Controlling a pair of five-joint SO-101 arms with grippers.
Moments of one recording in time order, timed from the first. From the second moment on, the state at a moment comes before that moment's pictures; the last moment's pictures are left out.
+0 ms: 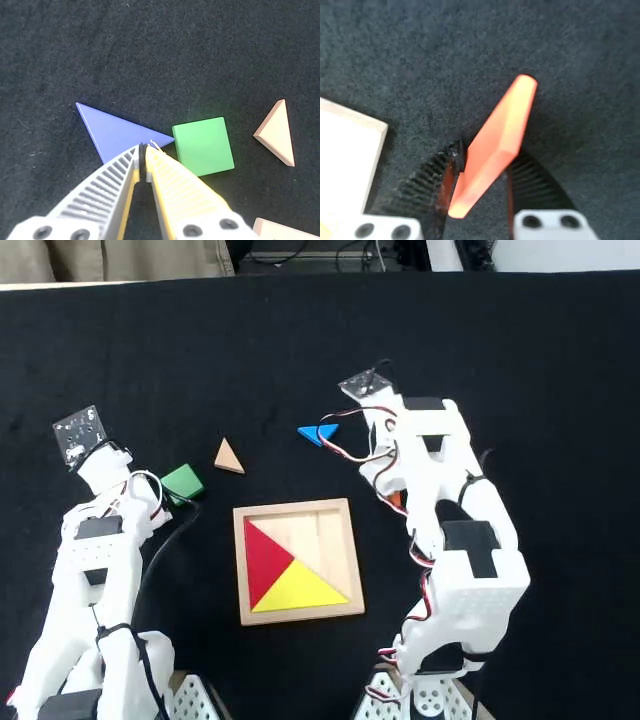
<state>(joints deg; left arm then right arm) -14.5 -33.3 67.7 27.8 16.0 -2.4 17.8 15.3 65.0 29.1</state>
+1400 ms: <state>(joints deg) -14.3 -33.3 67.7 27.8 16.0 -31.4 -15.4 50.2 55.8 8.4</state>
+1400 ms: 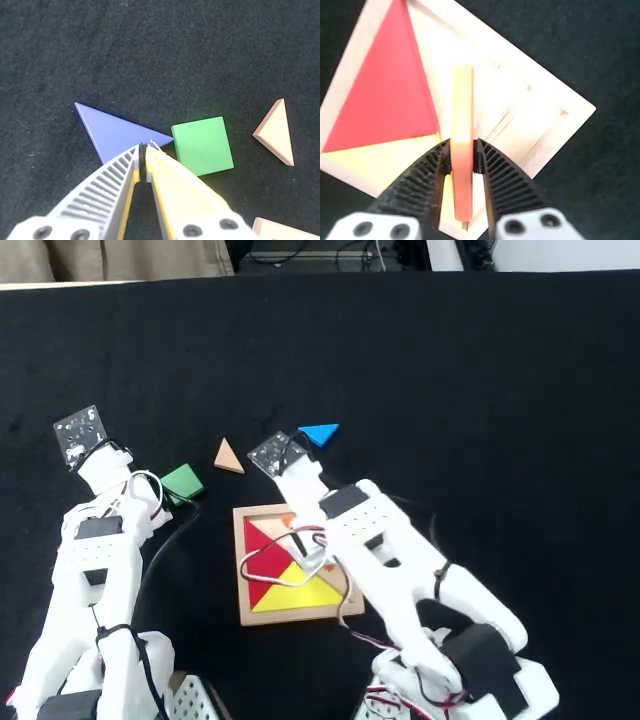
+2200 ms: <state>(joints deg) -14.3 -33.3 67.7 27.8 16.0 -31.4 -14.1 50.2 55.5 8.4</state>
